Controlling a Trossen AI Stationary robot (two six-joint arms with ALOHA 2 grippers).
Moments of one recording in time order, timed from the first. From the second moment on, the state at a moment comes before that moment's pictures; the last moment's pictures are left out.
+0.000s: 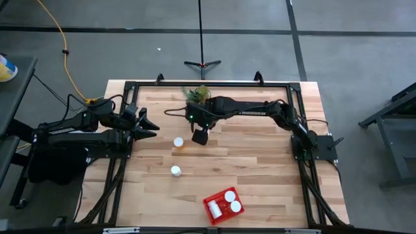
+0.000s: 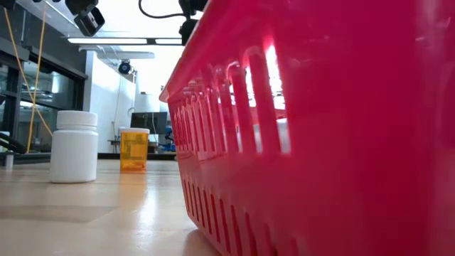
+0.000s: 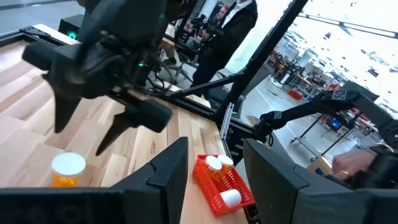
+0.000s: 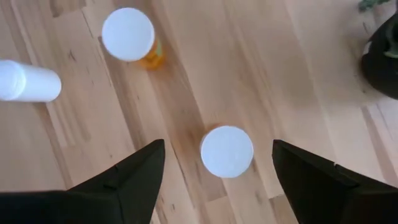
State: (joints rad) left arm 0.16 0.38 0.57 -0.28 0.36 -0.48; right arm -0.09 2.22 2.15 -1.12 0.01 0.25
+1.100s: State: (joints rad) left arm 0.16 0.38 0.57 -0.29 0.36 -0.48; right arm -0.12 2.37 2.14 -1.18 -0.06 0.32
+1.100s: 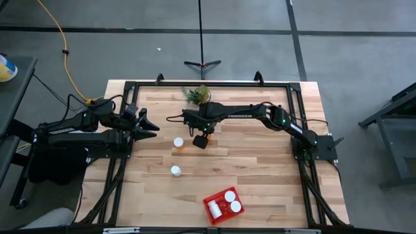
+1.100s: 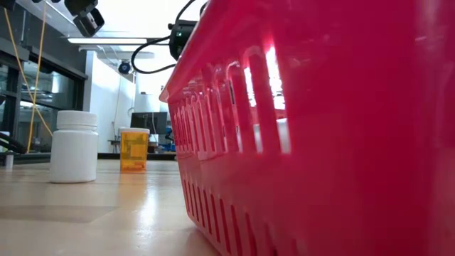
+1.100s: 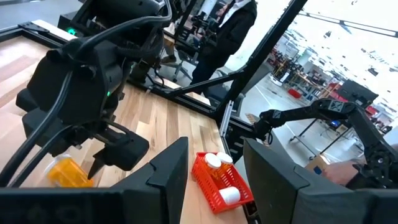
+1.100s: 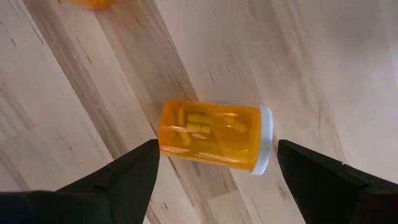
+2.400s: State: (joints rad) left arm 0.16 0.38 0.57 -0.30 0.35 -0.48; right arm -0.04 2.37 2.16 -1.33 0.20 -0.61
